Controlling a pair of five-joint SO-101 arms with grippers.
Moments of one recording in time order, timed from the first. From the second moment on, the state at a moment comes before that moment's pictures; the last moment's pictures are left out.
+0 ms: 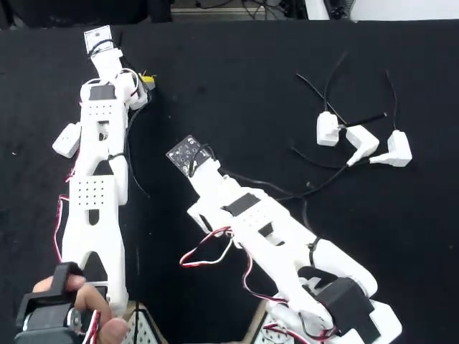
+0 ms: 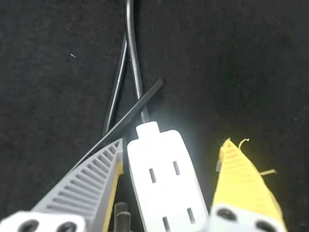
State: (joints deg) left arm -9.6 76.2 -76.9 54.1 9.5; right arm -34.6 -16.7 59.3 29.0 10.1
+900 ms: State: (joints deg) left arm -10.4 68.8 -92.0 92.4 9.6; right arm -34.6 -16.7 59.3 29.0 10.1
